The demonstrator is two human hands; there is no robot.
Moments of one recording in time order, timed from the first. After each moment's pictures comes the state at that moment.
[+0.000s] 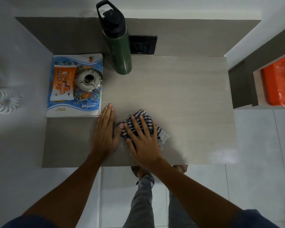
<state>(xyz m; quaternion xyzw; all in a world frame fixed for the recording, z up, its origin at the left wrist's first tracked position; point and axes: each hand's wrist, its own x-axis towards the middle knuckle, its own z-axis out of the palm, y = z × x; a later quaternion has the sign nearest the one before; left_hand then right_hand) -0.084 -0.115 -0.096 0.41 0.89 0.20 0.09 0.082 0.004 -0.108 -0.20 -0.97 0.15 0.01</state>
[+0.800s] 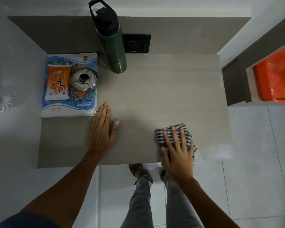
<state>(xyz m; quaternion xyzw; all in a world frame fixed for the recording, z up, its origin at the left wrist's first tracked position) -0.083 -0.114 -0.096 0.40 0.90 0.17 0.07 0.219 0.044 -0.100 -0.37 -0.92 0.14 -0.03</state>
